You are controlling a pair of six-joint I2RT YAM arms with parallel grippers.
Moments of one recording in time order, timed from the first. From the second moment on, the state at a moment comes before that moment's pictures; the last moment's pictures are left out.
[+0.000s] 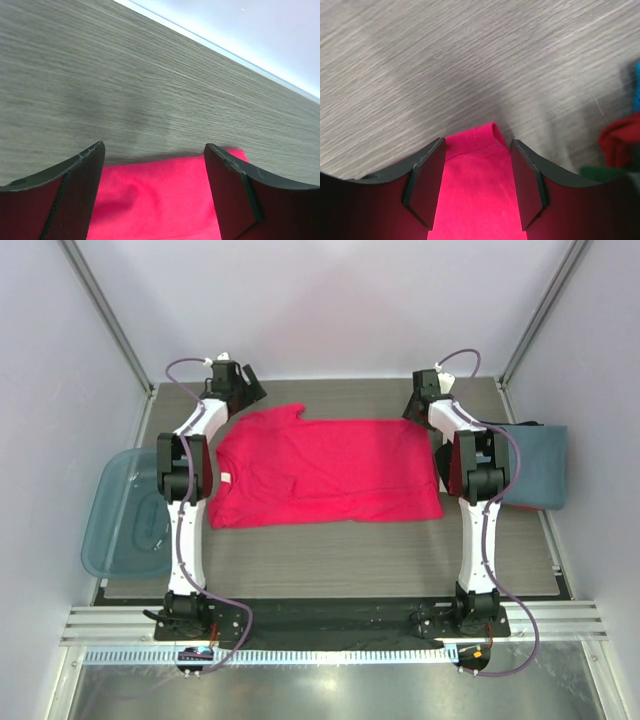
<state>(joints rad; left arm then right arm) -0.08 2.44 2.03 -0.18 0.06 -0.56 0.11 2.33 1.84 -0.36 0.34 0.50</state>
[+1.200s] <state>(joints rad) -0.09 2.53 2.14 -0.36 0.23 -0.38 0.11 2.38 1.96 -0.41 0.34 0.49</state>
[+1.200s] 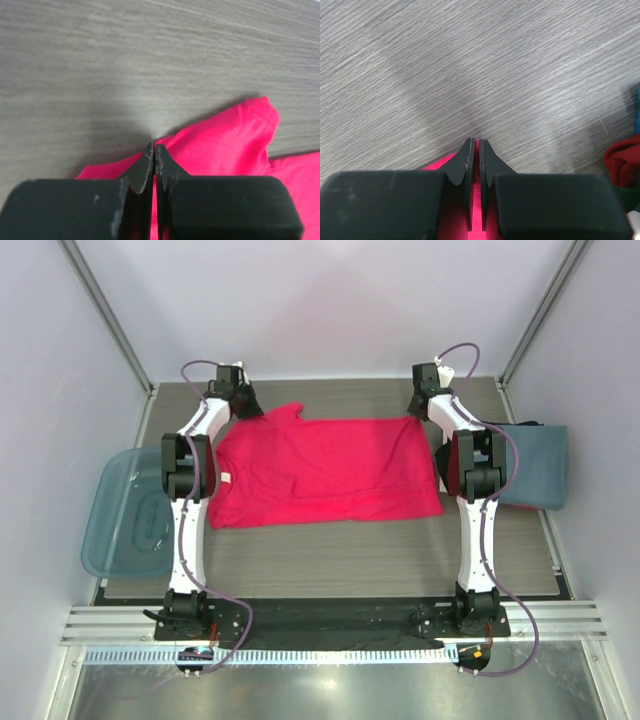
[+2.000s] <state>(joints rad) -0.18 2.08 1.60 -0.10 0.10 -0.28 0.09 2.33 1.90 -0.43 0.27 0.50</state>
